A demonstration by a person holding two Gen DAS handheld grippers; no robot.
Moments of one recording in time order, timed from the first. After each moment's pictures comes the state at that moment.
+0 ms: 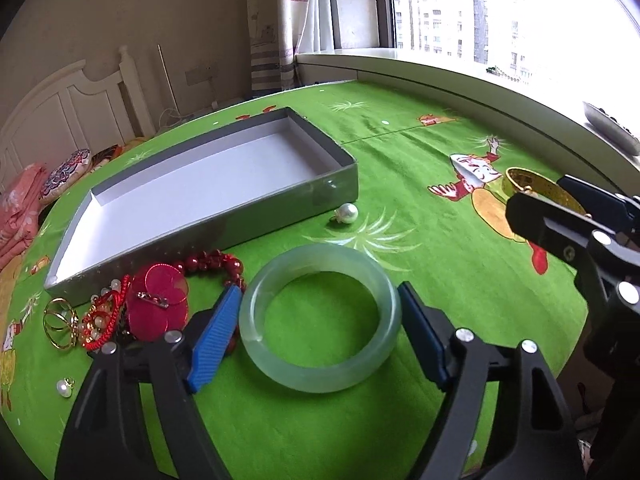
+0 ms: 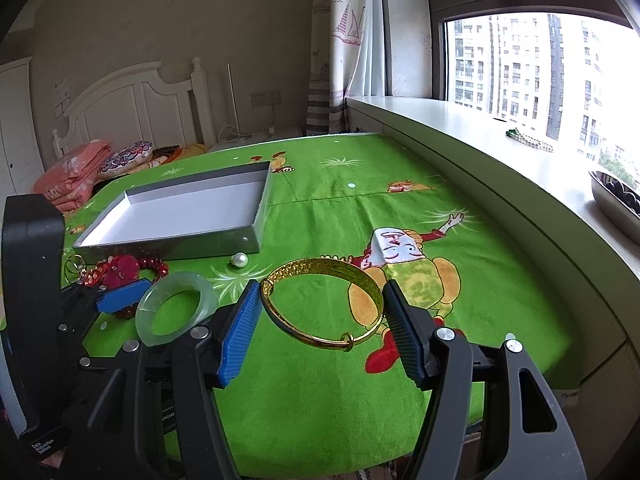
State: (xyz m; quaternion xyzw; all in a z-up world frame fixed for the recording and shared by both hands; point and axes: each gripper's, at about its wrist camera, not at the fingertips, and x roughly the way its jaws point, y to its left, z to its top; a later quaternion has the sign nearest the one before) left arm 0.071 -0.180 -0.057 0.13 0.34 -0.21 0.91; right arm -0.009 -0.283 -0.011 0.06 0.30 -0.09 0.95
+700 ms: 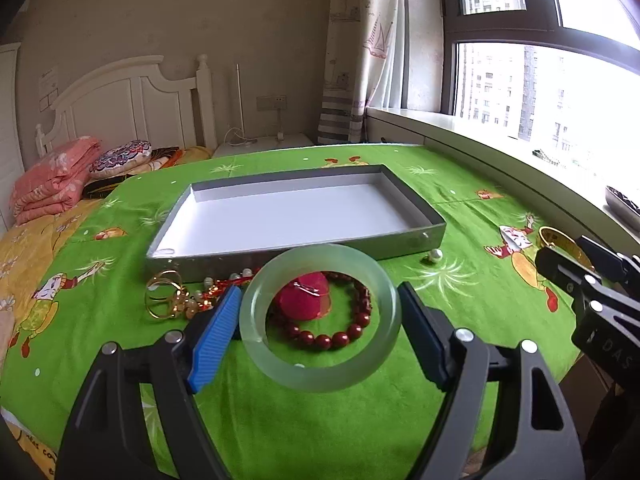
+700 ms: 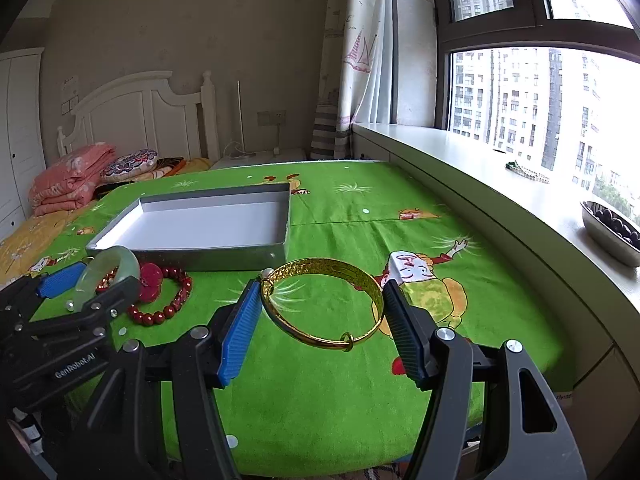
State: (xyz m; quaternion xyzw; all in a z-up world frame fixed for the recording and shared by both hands) left arm 0.044 -0.087 -0.019 0.04 0.27 -0.13 0.95; right arm -0.022 -0.248 0.001 0.02 0.26 -0.09 0.96
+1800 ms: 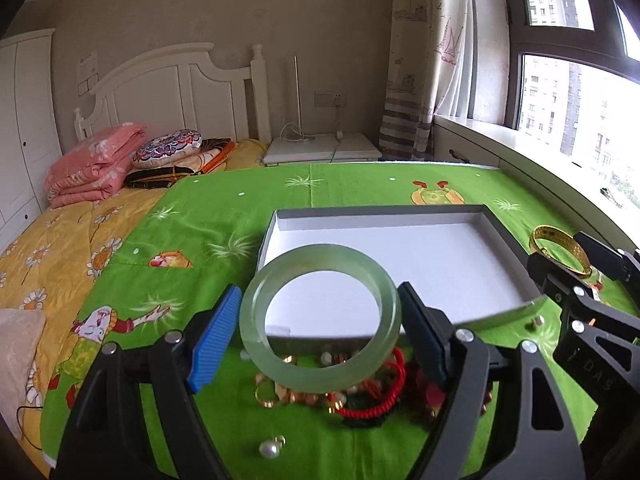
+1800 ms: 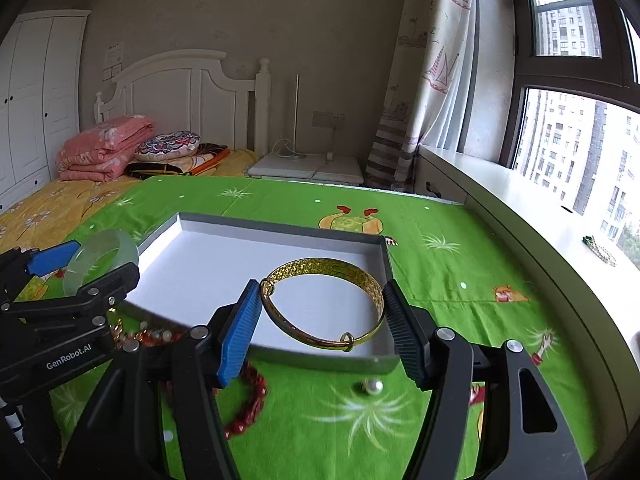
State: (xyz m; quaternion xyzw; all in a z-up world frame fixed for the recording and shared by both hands) left arm 0.136 -0.021 0.014 0.03 0.29 -0.04 0.96; right arm 0.117 -0.179 0.025 -0.04 0.27 -0.02 0.96
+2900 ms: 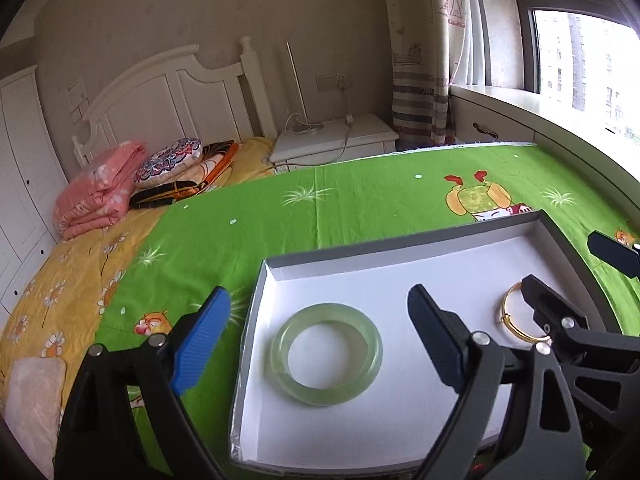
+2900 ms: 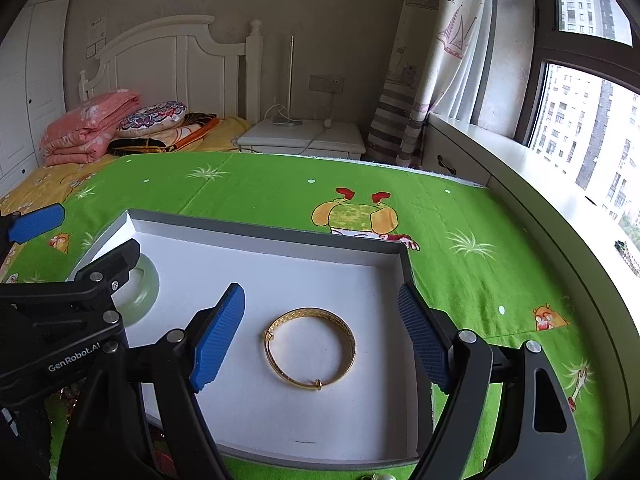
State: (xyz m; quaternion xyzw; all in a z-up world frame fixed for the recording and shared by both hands) left arm 0.228 -0.046 0.008 0.11 0.31 -0.02 0.94; right arm 0.196 -0.183 0.002 -0.04 0.33 -0.02 0.94
